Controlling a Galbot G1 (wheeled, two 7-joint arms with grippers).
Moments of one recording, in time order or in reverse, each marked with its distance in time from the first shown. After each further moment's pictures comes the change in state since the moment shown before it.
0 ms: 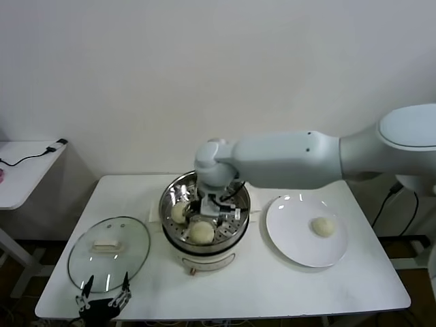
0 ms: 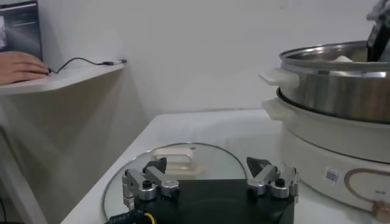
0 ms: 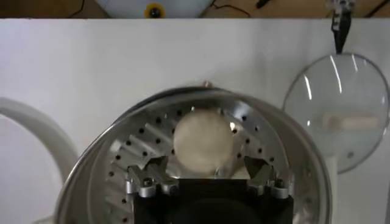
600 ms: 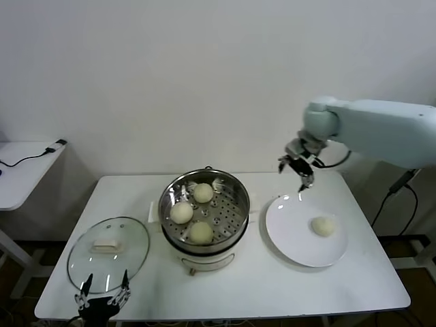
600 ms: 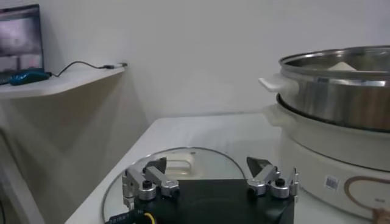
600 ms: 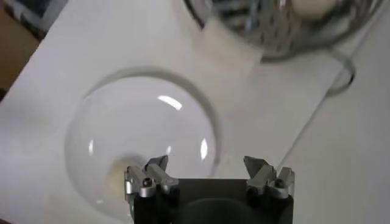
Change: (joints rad) left arm -0.001 -0.011 -0.005 -0.008 0.001 0.006 0.004; right arm -0.005 -0.421 -0.144 -0.242 0.245 -0.257 -0.061
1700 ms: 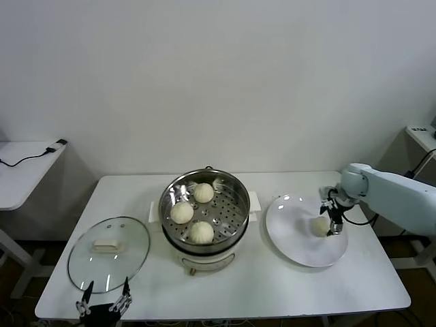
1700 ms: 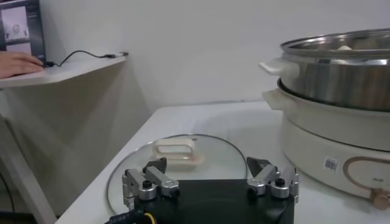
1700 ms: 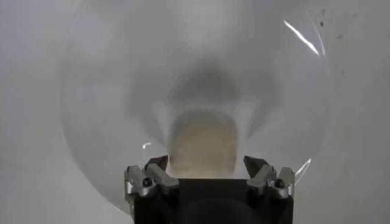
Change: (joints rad) left arm 0.015 -0.016 0.007 0.015 0.022 0.001 -0.005; right arm -0.502 -0.084 0.331 -0.245 -0.109 -0.190 0.097
